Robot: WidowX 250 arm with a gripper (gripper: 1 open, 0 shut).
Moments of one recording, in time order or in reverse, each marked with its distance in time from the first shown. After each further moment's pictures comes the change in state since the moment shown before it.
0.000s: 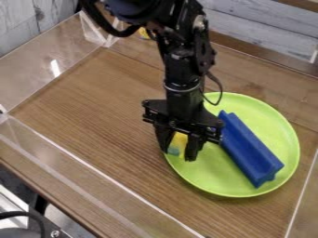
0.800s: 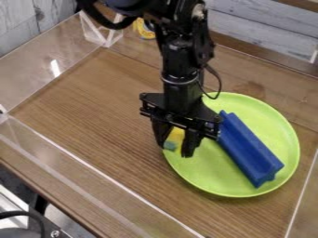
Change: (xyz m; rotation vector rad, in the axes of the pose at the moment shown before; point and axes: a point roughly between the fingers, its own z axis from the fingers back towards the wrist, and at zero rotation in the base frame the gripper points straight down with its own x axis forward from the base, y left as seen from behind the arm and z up) arm -0.003 0.003 0.013 0.008 0.007 -0.035
